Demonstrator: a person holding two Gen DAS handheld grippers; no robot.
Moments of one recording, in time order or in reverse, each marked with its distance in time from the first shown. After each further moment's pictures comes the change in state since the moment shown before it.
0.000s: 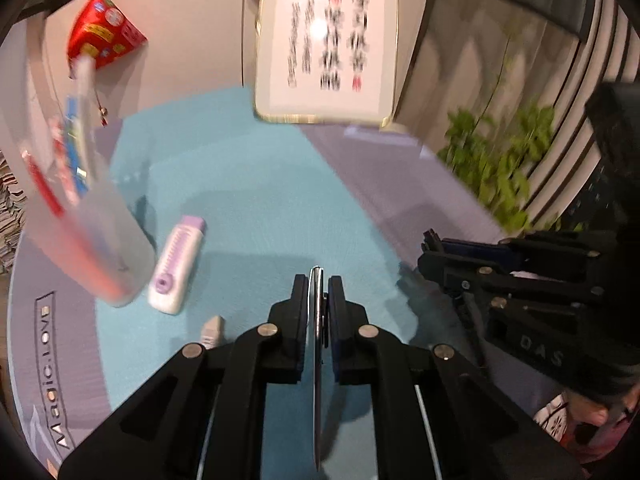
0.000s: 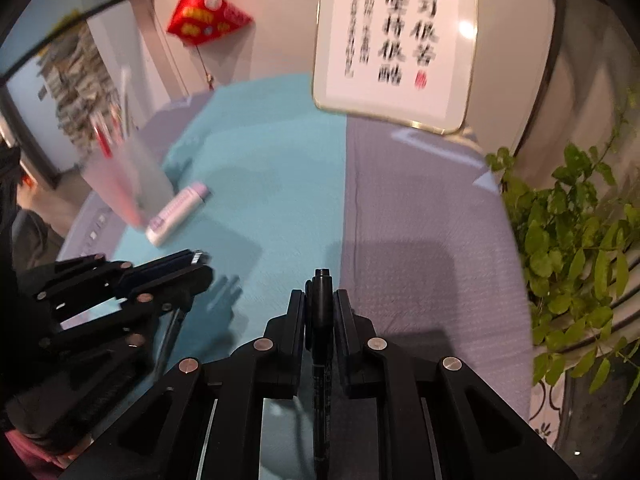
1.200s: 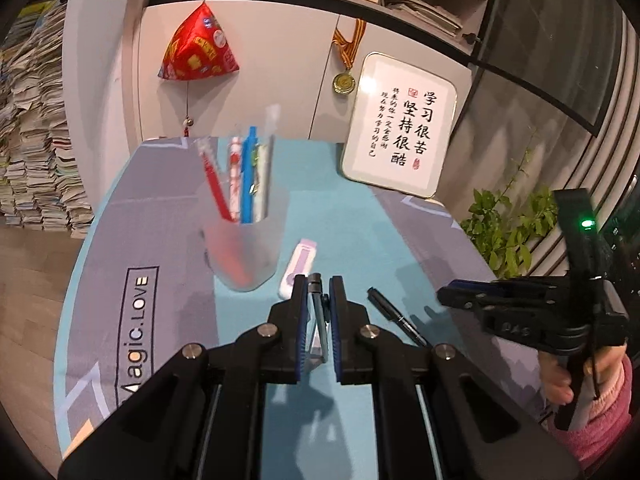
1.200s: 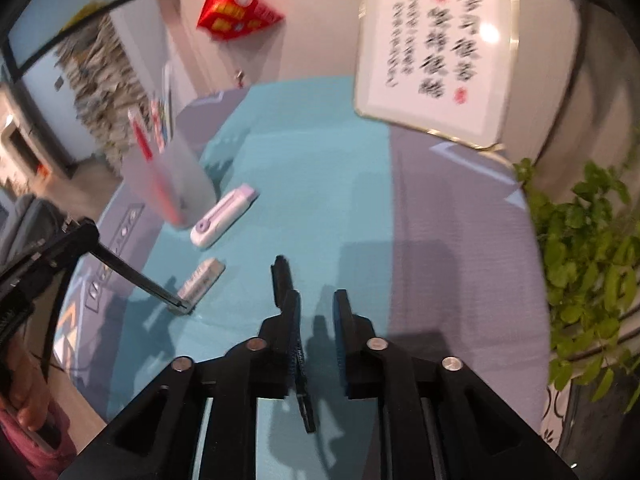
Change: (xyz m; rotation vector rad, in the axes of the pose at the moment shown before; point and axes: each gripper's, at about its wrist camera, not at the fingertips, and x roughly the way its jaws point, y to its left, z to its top) left arm -0.088 0.069 -0.024 -0.193 -0.162 0.062; right arm 0.008 0.036 0.010 -0.065 0.053 0.059
